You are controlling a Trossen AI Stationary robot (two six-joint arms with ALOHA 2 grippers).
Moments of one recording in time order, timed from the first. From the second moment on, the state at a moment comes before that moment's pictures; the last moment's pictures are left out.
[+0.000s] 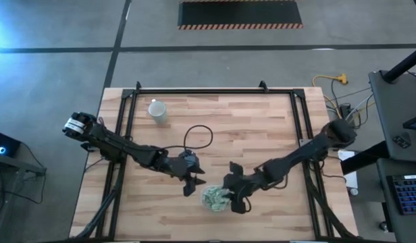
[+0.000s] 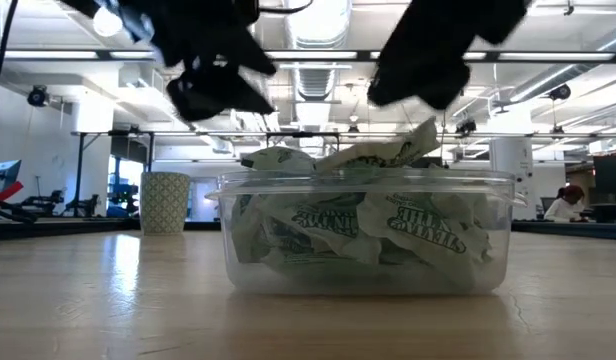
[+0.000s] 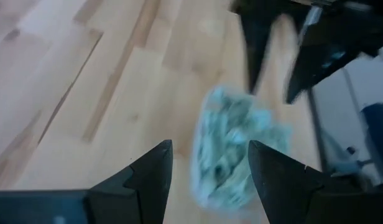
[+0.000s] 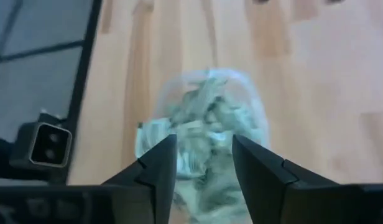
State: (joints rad) left arm -0.33 1.49 0.89 0.00 -0.14 -0.59; right arm 0.47 1.71 1.10 -0.17 0.17 0.55
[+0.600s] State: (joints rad) left arm -0.34 1.15 0.76 0.26 -0.14 -0.04; right arm 0.59 1.22 0.94 -0.33 0.58 0.35
